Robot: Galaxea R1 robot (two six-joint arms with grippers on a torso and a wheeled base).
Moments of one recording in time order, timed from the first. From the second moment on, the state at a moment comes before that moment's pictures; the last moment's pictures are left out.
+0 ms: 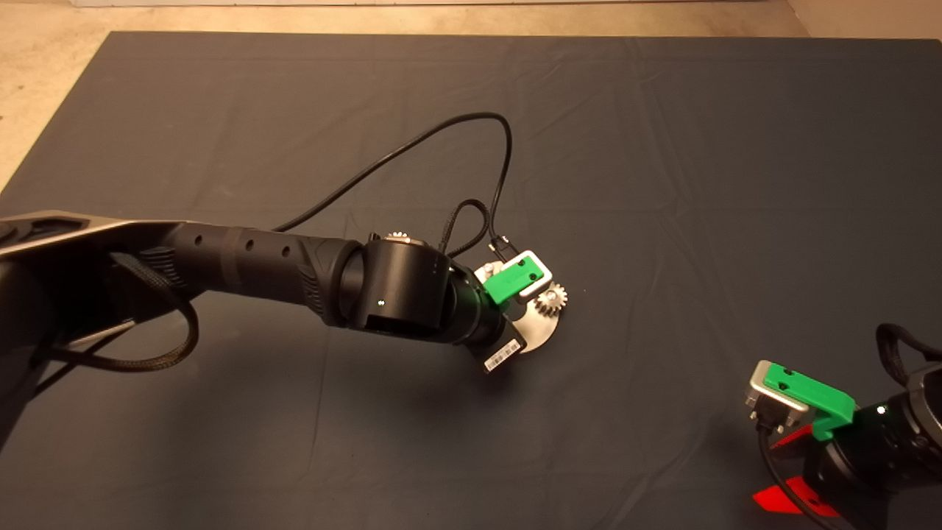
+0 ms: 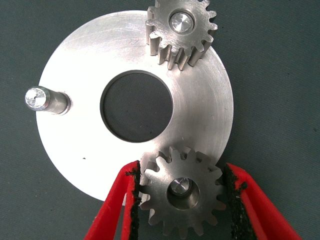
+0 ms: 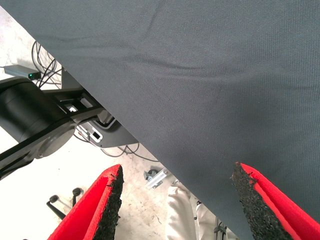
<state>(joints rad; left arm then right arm) -0.20 2.71 -0.87 0.84 1.30 -0.84 0.17 1.87 -0.40 -0.28 -1.28 0.77</state>
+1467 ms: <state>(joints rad) -0.29 2.48 -0.66 0.84 1.38 -0.88 0.17 1.87 -0.40 -0.28 -1.29 0.77</state>
